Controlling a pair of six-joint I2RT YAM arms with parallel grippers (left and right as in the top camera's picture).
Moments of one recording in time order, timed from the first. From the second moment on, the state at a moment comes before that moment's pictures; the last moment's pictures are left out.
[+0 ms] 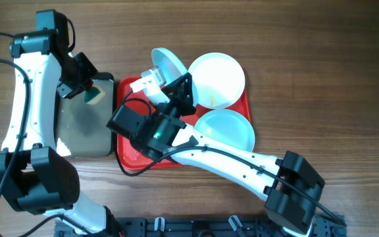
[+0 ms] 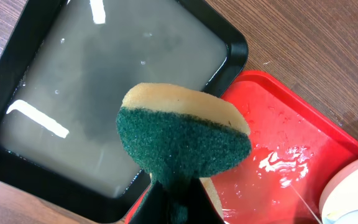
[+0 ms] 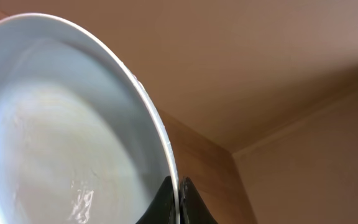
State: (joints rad) left arm 0.12 1.80 1.66 -1.27 0.02 -0.54; right arm 1.09 1.93 1.61 -0.82 1.42 0.29
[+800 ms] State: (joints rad) left arm 0.07 1.80 1.66 -1.25 0.02 -0.54; right arm -0.12 1.70 1.61 -0.95 -0.24 0.26
